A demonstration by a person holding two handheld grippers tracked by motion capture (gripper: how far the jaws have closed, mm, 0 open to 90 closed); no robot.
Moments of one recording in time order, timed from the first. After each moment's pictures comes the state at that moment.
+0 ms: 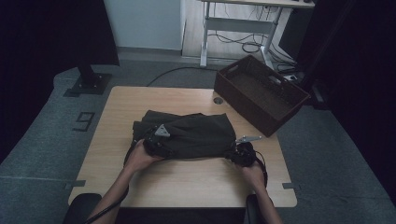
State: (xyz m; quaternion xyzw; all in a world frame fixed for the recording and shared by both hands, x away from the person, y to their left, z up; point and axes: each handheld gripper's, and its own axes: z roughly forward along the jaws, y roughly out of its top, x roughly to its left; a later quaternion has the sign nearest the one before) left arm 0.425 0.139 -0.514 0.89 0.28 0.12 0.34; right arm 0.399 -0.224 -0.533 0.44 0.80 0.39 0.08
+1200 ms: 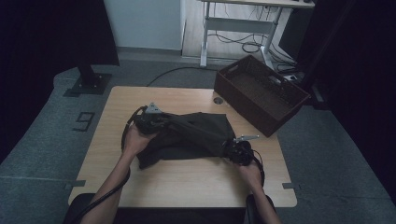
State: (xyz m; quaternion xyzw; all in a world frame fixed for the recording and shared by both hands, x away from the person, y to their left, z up) left arm 0.457 0.158 -0.441 0.84 0.34 0.17 0.39; right arm 0.403 -0.215 -0.536 0.46 0.80 0.38 0.08
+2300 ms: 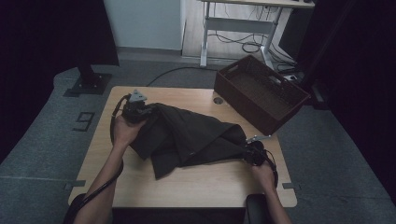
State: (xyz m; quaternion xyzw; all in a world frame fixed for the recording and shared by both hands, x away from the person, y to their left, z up) left arm 0.460 0.198 -0.399 0.79 0.37 0.23 0.42; right arm 0.405 -0.268 -0.535 0.50 0.80 0.32 0.12
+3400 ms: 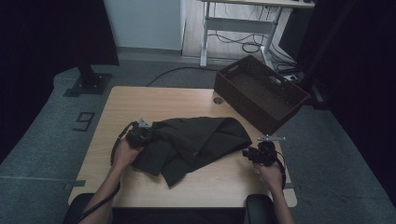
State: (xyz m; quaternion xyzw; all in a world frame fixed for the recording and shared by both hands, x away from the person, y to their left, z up) left arm 0.435 0.206 -0.517 0.86 0.39 0.17 0.30; right arm 0.389 -0.292 -0.520 0.51 0.76 0.38 0.13
